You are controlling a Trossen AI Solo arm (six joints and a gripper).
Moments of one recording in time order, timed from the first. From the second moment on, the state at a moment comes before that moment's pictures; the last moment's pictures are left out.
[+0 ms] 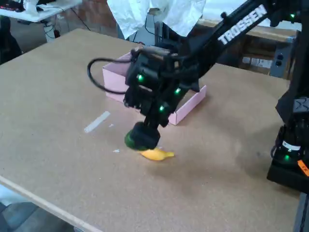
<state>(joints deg) 32.1 95.8 54.1 -18.0 3.7 15.4</state>
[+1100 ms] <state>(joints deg) 32.5 110.6 54.3 -10.2 -1.4 16.4</state>
